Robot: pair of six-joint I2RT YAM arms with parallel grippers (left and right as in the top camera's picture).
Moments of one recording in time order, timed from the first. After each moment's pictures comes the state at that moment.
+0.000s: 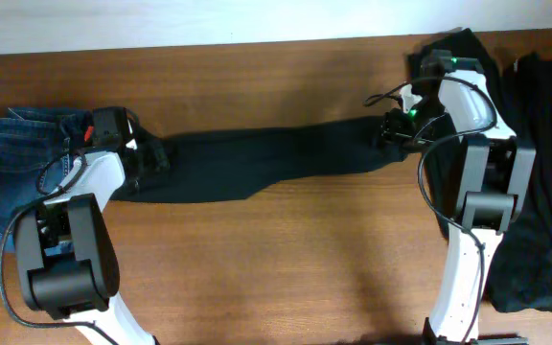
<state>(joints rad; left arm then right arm) 0.12 1.98 1.21 -0.38 -0.06 -0.22 -0.13 2.42 2.01 -1.26 -0.30 -0.02</state>
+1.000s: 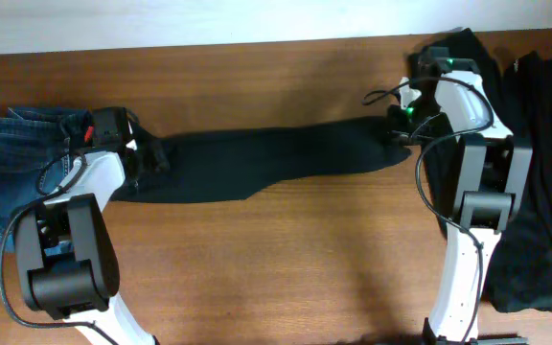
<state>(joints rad) 0.12 1.98 1.21 -0.39 -0.07 -0.22 -0.11 2.43 2.01 -1.17 -0.28 -0.02</state>
